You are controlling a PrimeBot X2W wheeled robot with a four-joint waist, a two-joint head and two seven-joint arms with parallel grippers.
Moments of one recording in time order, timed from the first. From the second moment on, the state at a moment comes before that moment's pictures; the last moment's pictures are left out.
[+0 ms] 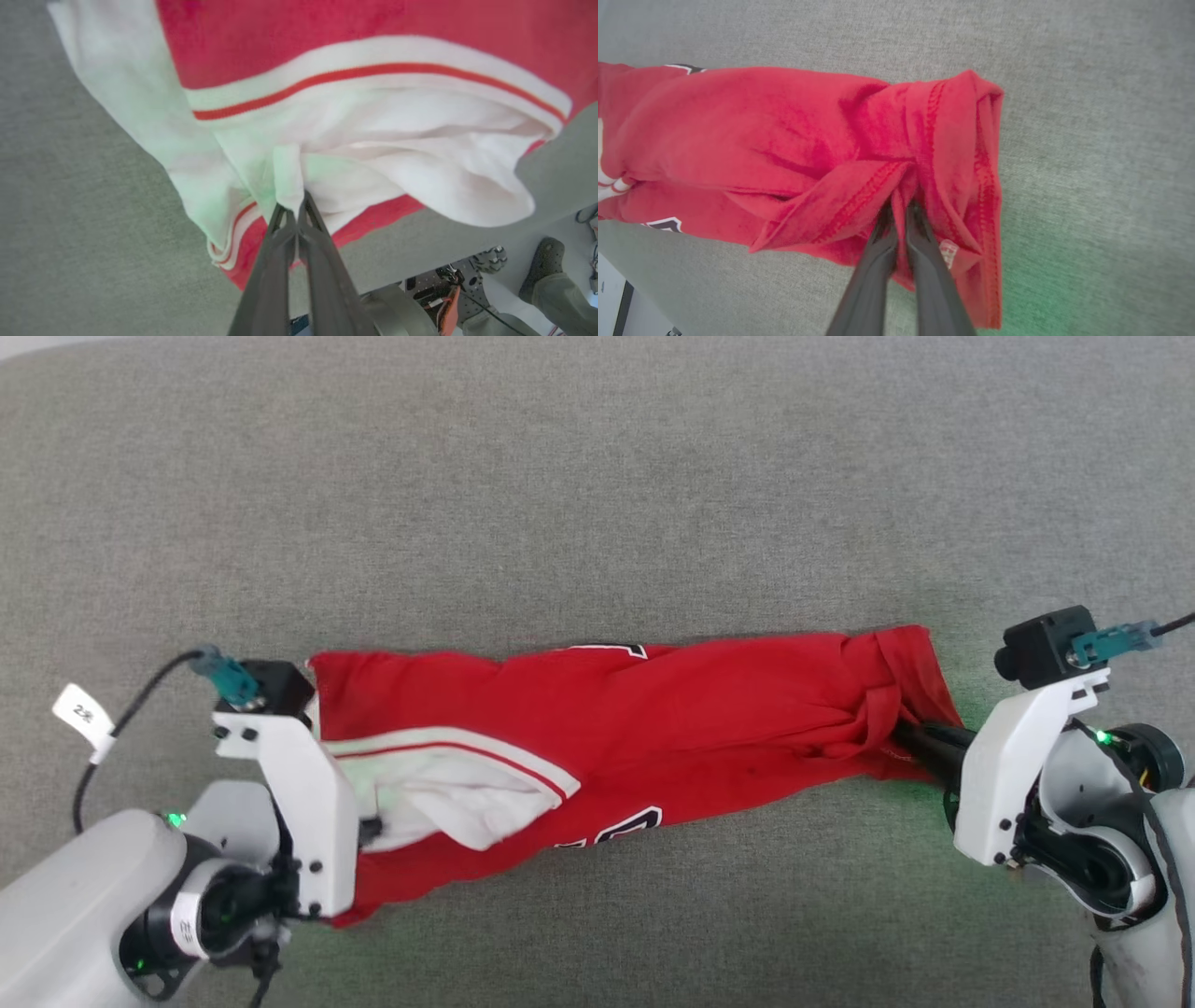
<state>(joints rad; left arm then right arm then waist) -0.57 0.87 -0.86 -0.15 -1.23 0.44 0.78 -0.33 -0.38 0.19 0.07 0.69 0.13 0.72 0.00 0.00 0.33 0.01</state>
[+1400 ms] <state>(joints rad) -0.25 0.63 -0.55 0.12 -0.99 0.15 -0.26 -0.55 -0.35 0.15 0.45 0.79 0.13 0.98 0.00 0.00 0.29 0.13</state>
